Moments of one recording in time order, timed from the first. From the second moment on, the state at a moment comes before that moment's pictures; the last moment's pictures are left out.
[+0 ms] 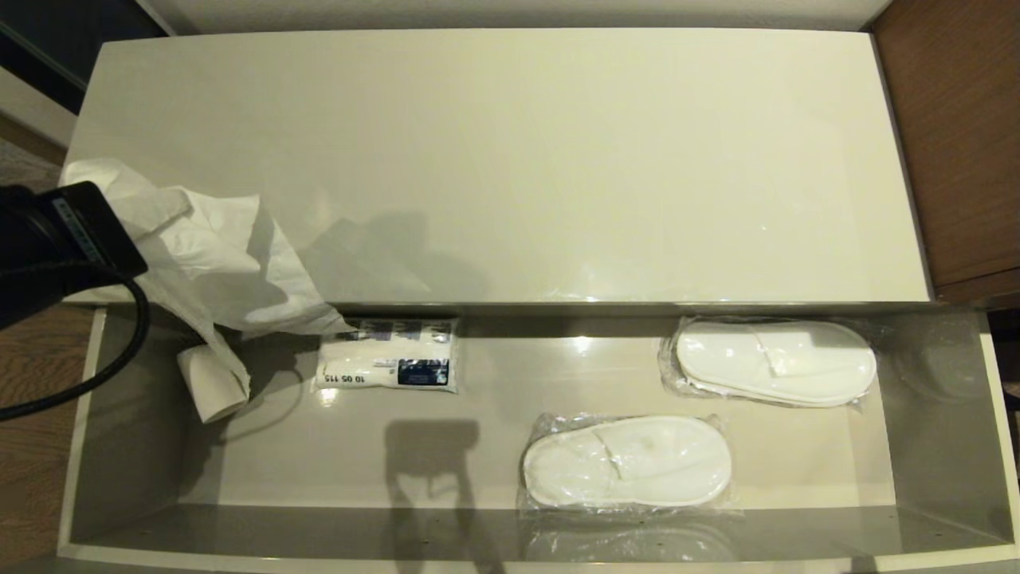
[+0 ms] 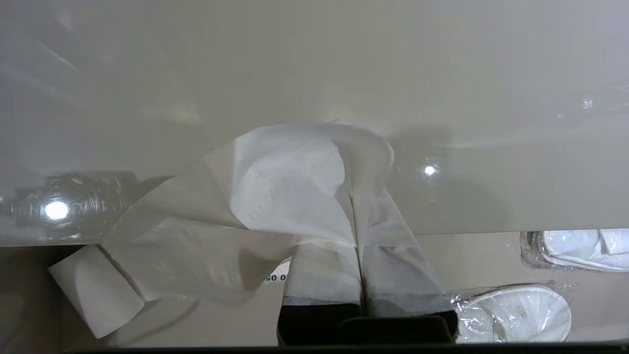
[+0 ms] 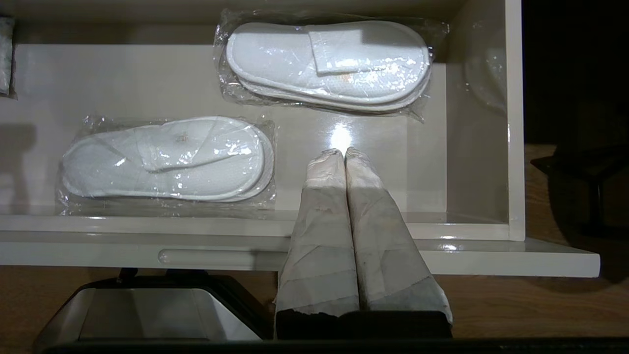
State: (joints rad) left arm -0.20 1.11 -0.88 -0.26 0.01 -0.18; right arm 0.00 0.00 0.00 0.00 0.01 -0.03
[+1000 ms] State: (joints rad) left arm -0.20 1.10 -0.70 0.02 -0.05 -0.18; right arm 0.00 0.00 0.00 0.00 0.01 -0.03
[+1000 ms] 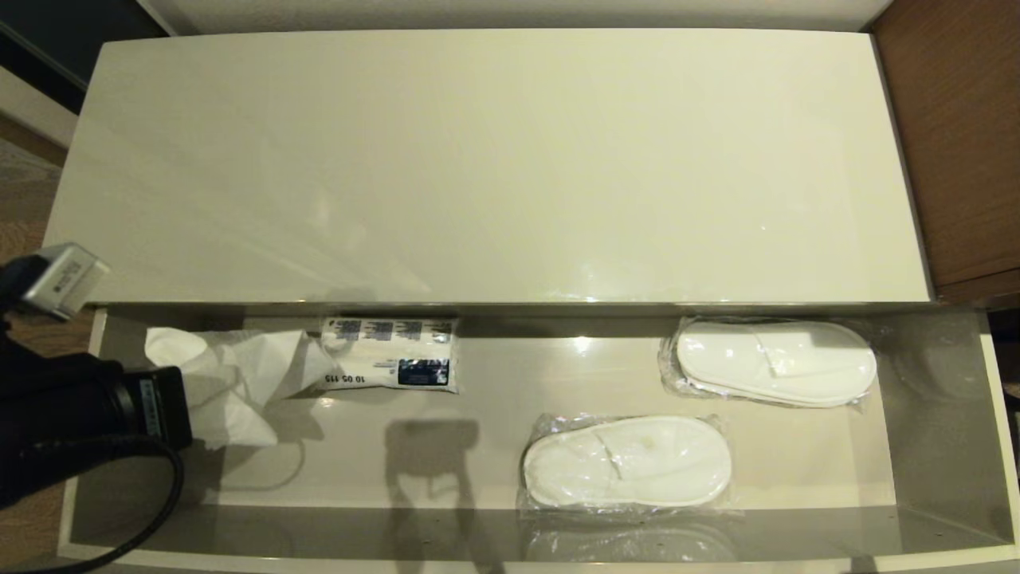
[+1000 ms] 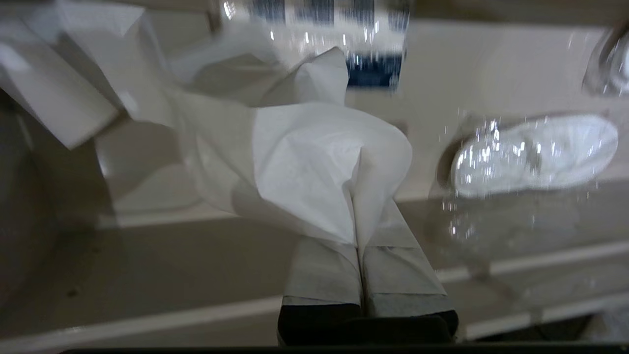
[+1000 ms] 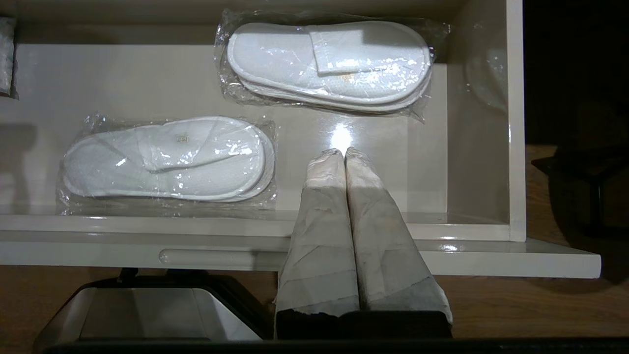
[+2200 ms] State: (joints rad) left arm -0.21 1.10 -0.62 0.05 -0.06 -0.14; right arm 0.00 0.00 0.00 0.00 0.01 -0.03
